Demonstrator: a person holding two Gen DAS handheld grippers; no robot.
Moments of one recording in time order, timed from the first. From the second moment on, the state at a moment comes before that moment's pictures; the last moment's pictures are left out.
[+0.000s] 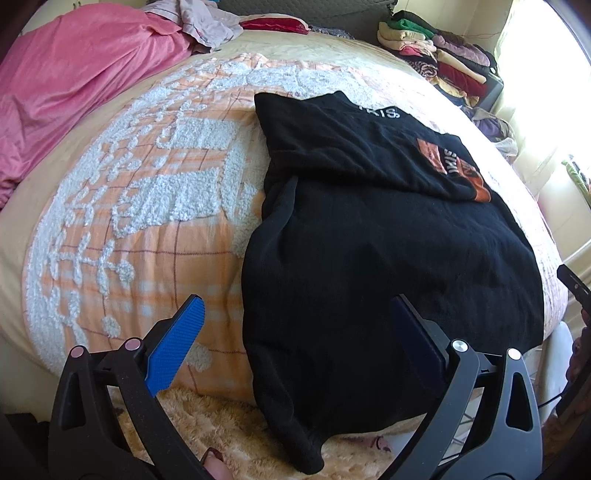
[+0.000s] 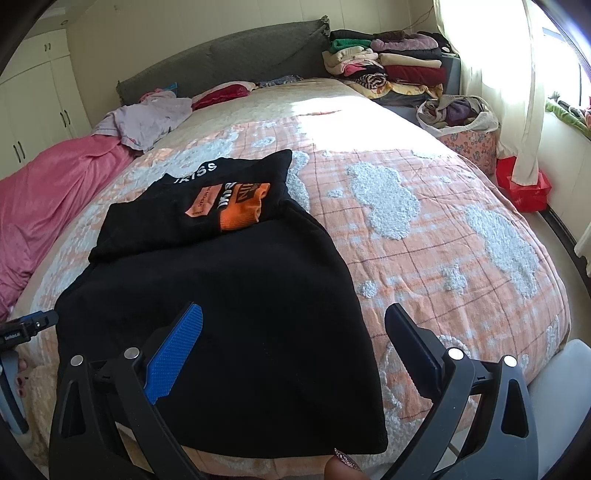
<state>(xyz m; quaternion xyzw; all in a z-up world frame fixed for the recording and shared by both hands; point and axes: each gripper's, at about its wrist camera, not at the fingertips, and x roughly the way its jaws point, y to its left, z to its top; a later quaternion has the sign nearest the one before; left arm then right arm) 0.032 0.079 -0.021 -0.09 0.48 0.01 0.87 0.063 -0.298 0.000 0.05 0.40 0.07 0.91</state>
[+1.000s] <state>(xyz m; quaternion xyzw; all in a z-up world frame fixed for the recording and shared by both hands) 0.018 0.086 -0.063 -0.08 0.55 0.03 0.83 0.058 -0.314 -0.066 0.03 0.50 0.05 0.86</state>
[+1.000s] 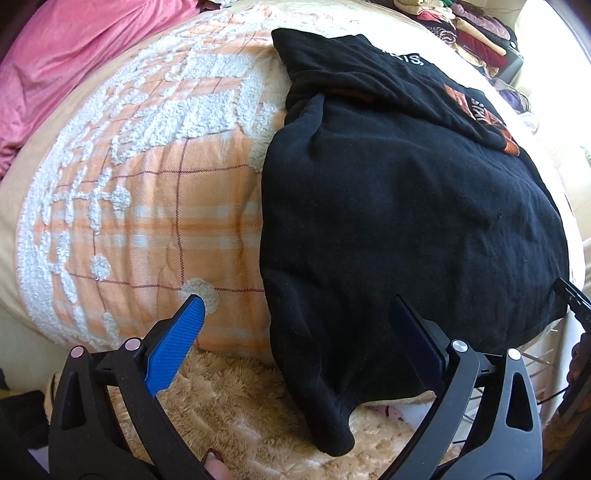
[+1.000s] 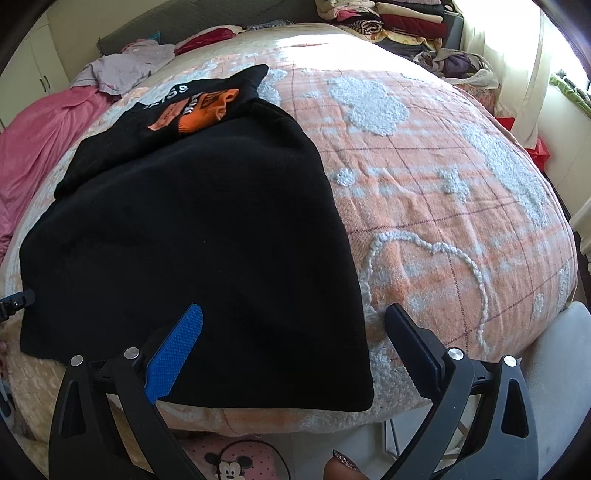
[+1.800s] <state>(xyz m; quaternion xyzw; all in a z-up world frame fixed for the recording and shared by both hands) 0.007 0.102 -0.063 -0.14 0.54 -0.01 0.83 0.033 -0.324 -0.062 0.00 0.50 0.10 0.86</state>
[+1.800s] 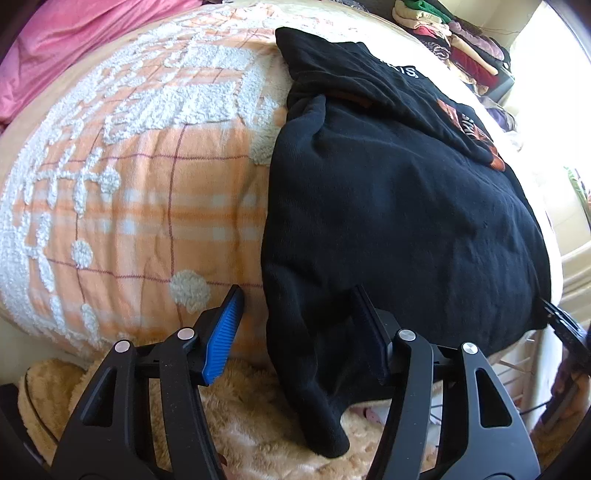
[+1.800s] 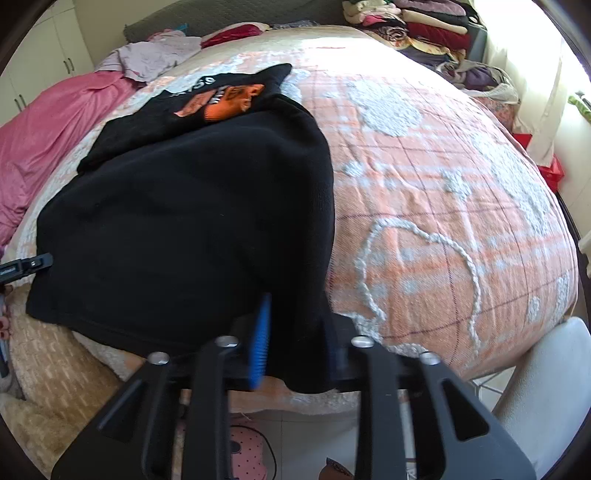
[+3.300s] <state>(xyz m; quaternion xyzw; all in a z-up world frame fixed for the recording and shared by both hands) 0.029 0.132 0.036 -0.23 0.41 -0.09 0.88 0.052 -0.339 0.049 0.17 0.31 0.17 0.92</state>
